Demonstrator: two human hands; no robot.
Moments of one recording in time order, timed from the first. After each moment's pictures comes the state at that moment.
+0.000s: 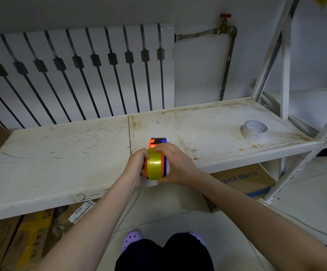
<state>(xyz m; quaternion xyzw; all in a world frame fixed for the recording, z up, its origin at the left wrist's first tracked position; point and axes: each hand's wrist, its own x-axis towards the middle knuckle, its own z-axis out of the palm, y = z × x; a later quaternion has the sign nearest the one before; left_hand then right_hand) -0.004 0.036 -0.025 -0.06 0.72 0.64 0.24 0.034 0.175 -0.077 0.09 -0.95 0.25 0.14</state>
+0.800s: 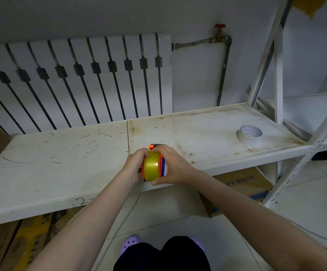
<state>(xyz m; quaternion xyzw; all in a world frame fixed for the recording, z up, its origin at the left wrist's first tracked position) -0.009 0.041 -0.010 -0.07 0.73 0.62 0.26 0.031 0.177 -0.064 0.07 -0.95 0.29 0.09</state>
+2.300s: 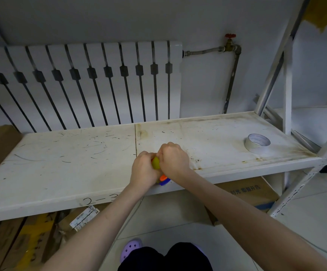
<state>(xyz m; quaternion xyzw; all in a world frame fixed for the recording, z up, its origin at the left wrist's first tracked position) -0.010 0.032 -0.033 0.21 0.92 0.34 -0.03 0.018 0.128 -0.016 -0.12 -0.96 0.18 0.15</state>
